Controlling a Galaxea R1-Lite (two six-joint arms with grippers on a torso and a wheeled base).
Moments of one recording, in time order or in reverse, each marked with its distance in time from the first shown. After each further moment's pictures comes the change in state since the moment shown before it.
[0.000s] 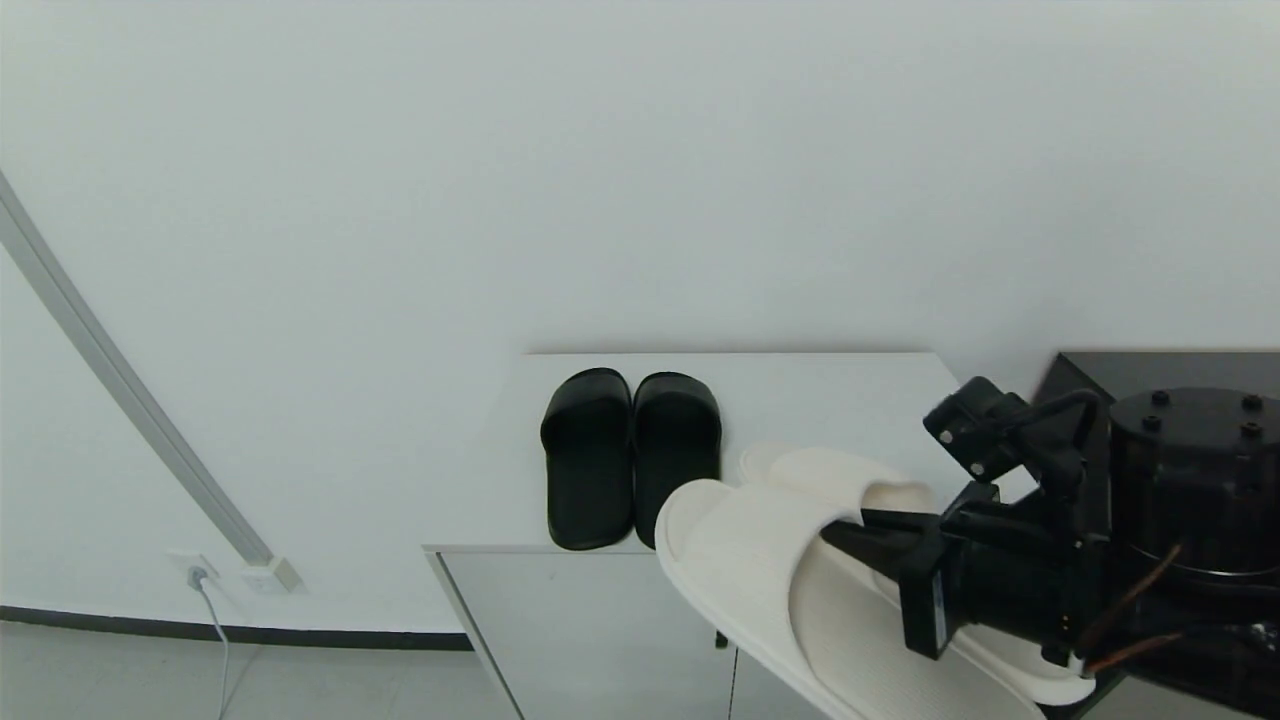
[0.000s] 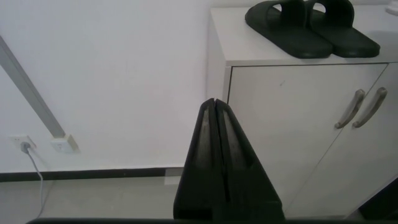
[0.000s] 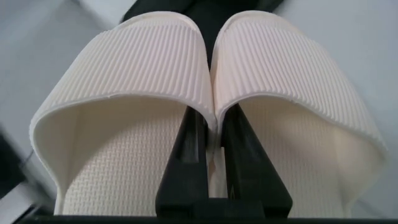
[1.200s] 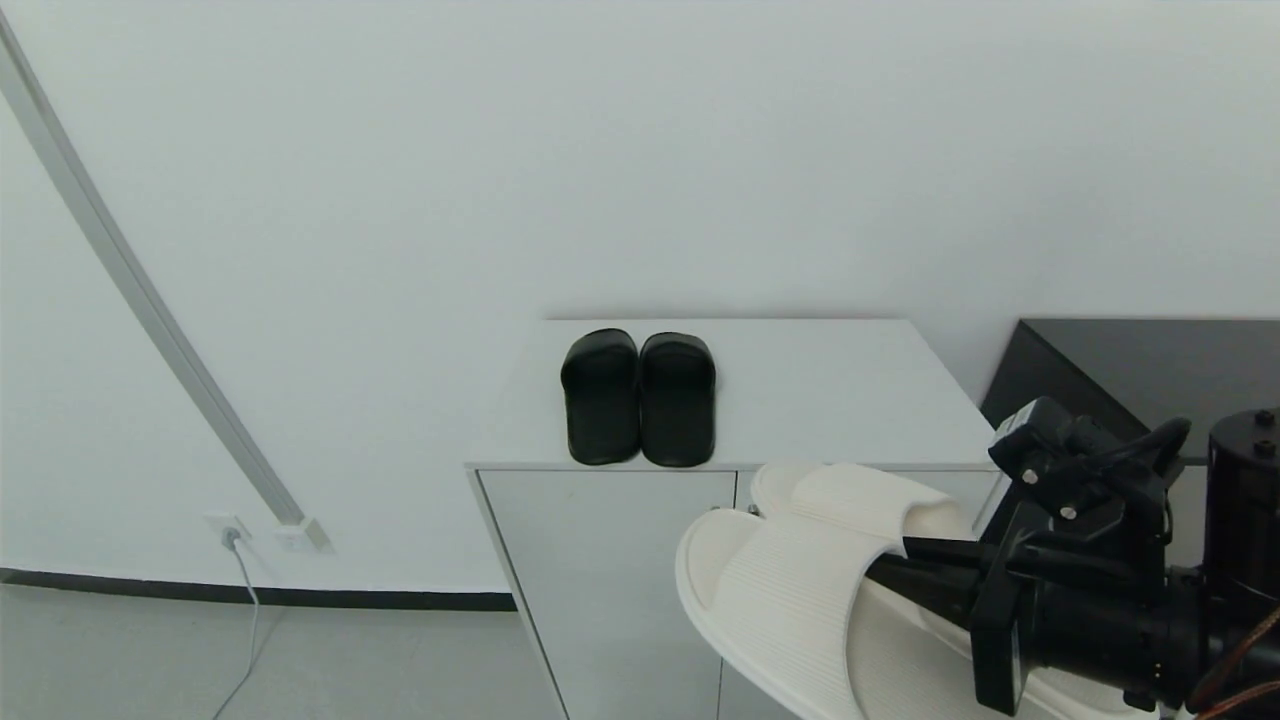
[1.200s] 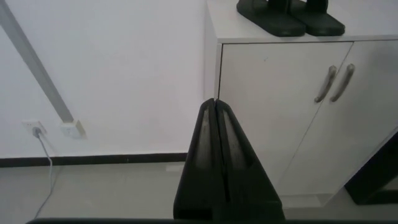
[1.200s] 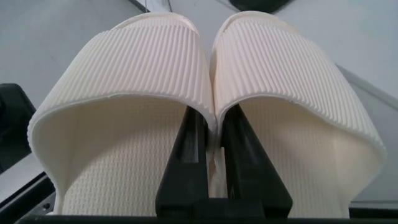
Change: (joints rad) left arm 0.000 0.000 0.000 0.000 0.001 -0.001; right arm -0.017 -0.103 0.065 0.038 0.049 -0.052
